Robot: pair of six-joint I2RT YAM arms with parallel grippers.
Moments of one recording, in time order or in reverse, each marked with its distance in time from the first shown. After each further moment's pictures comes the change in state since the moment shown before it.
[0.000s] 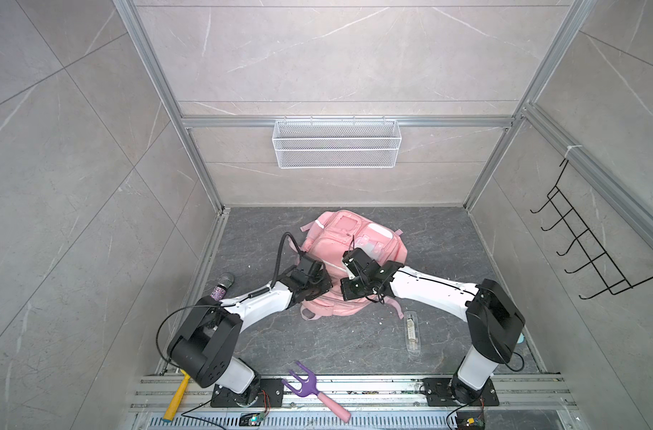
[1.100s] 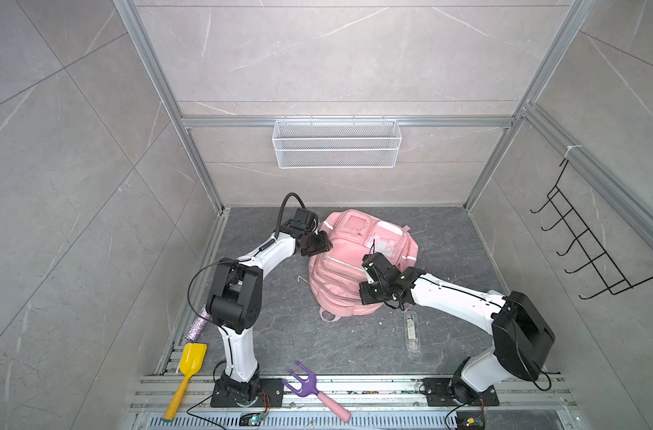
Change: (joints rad) left arm 0.253 0.395 0.628 -0.314 0.236 0.463; right arm -0.055 -0.156 -0.172 -0.004 0.031 -0.010
